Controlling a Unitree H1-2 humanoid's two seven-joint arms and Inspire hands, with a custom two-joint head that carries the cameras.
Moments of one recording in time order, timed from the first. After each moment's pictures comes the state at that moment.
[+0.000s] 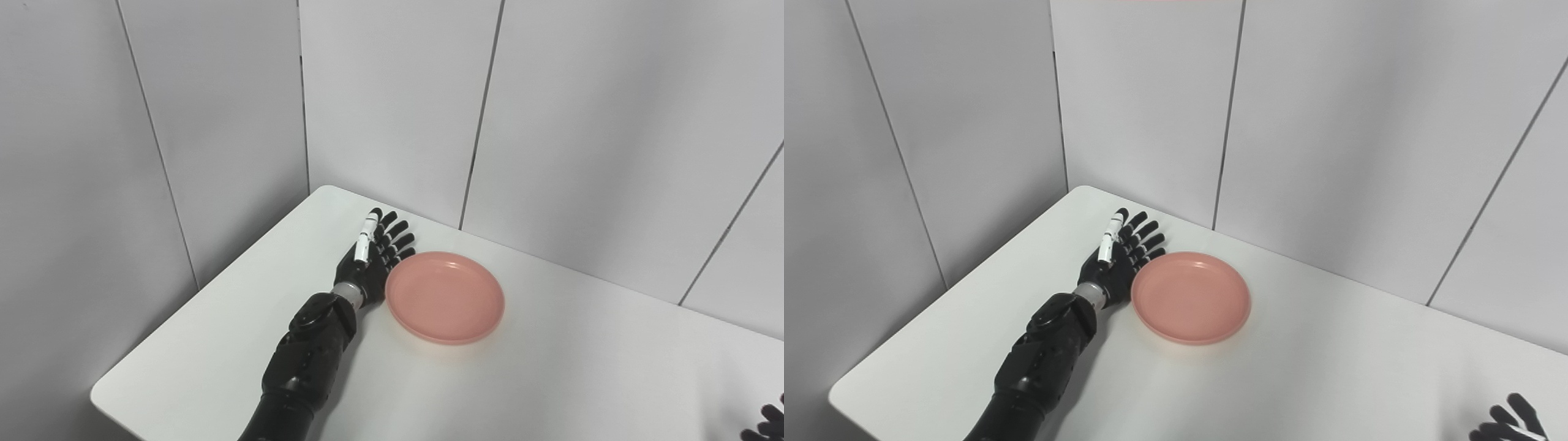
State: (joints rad) left arm -0.53 0.16 0.31 0.43 -0.54 0.26 -0.06; right arm -0.05 -0.07 -0.08 -0.24 0.11 -0.02 -0.01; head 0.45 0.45
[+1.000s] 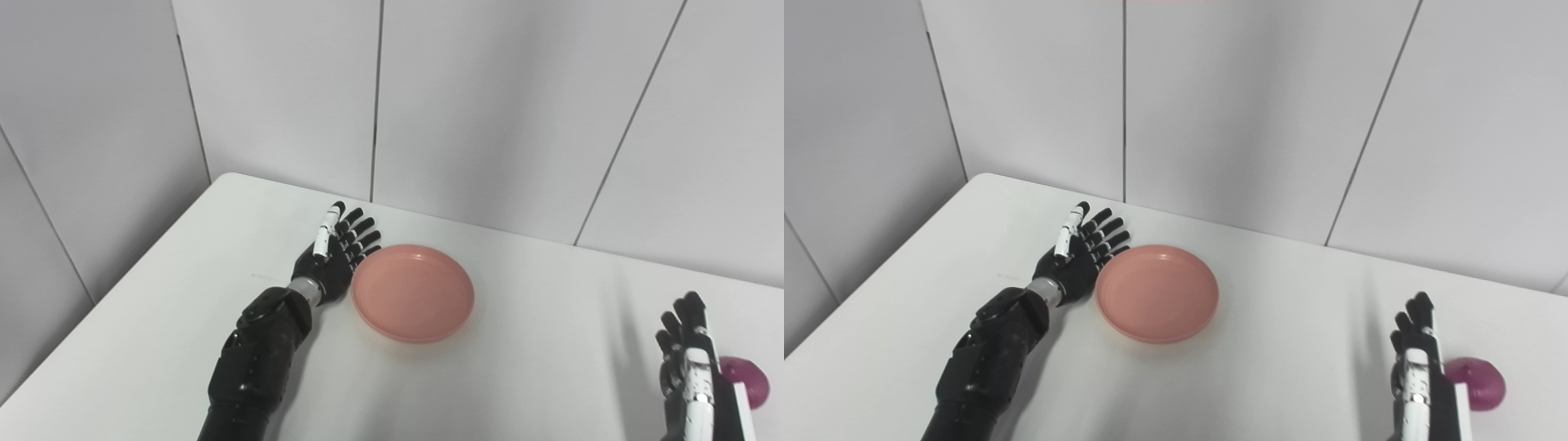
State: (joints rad) left arm -0.52 0.09 0.24 0.30 -0.54 0.45 -0.05; right arm -0.04 -0.03 -0.03 -0.40 0.04 0.16 -0.02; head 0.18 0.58
